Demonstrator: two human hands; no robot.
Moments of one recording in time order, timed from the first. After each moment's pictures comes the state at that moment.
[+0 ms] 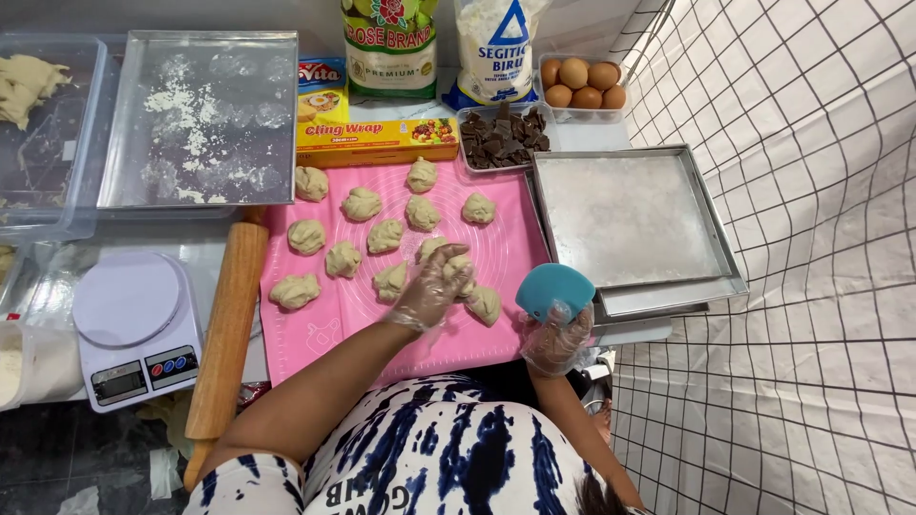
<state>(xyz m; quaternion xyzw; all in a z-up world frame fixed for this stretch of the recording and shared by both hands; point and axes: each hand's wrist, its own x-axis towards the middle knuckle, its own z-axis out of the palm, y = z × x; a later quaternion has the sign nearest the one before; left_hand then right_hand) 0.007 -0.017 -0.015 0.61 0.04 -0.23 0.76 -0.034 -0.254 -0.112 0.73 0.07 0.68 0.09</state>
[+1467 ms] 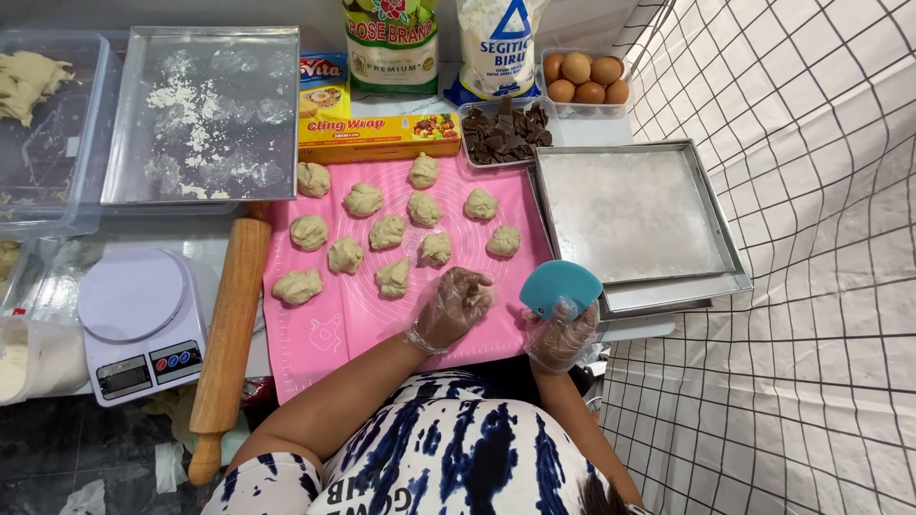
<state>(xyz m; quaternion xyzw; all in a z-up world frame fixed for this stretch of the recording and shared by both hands) -0.002 -0.048 -0.115 0.80 -0.19 0.16 0.54 -0.039 -0.246 -0.096 0.76 0.02 0.64 0.08</state>
